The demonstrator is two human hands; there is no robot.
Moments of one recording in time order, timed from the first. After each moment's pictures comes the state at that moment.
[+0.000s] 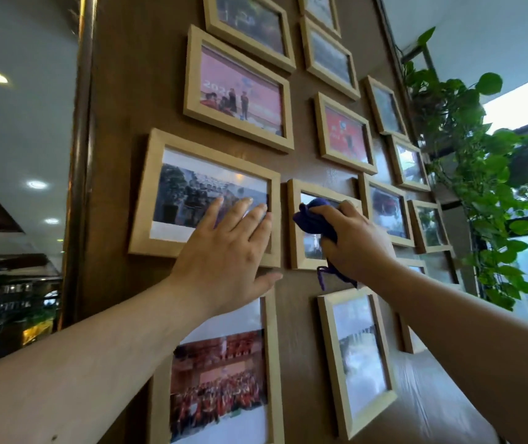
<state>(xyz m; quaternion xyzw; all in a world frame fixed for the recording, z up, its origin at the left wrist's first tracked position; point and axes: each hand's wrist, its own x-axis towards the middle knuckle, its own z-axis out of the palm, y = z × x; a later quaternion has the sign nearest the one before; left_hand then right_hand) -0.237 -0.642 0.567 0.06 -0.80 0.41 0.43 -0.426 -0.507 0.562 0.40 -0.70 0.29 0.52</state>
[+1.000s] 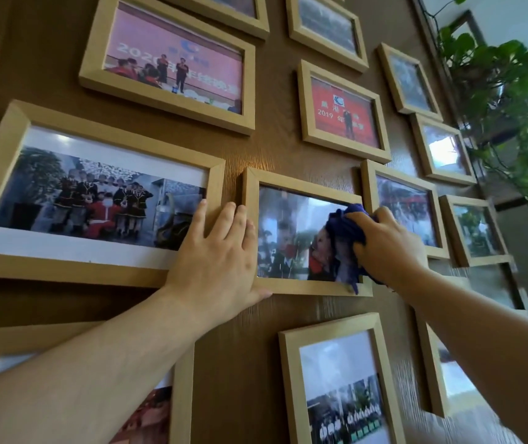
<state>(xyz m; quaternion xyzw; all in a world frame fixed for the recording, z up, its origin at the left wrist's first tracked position) -0.379 -0.628 0.573 0.22 -0.75 0.48 0.40 -0.629 -0.505 0.584 0.35 -0.73 0.29 0.52</state>
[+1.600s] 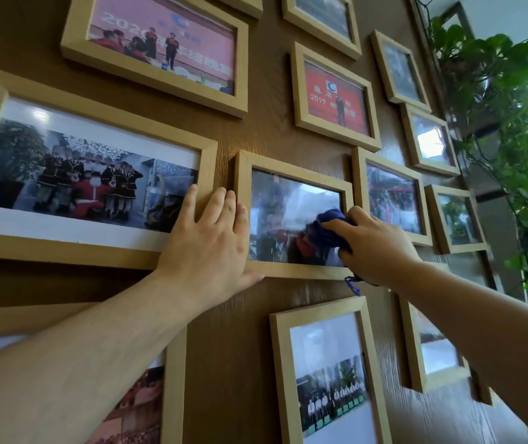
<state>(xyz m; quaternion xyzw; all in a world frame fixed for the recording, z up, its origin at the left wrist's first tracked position) -0.381 -0.631 0.571 0.22 -0.75 0.47 0.41 -0.606 -0.492 0.565 0.41 -0.73 0.14 0.53</state>
